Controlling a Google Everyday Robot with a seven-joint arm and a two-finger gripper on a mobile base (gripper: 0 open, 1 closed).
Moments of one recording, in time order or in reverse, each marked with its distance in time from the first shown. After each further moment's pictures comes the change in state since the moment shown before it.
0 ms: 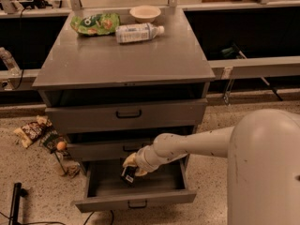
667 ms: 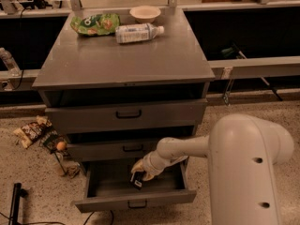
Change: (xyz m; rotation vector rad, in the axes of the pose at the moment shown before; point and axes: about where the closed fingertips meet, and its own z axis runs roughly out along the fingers) arm 0.036 0.066 0.053 -0.080 -0.044 -0.016
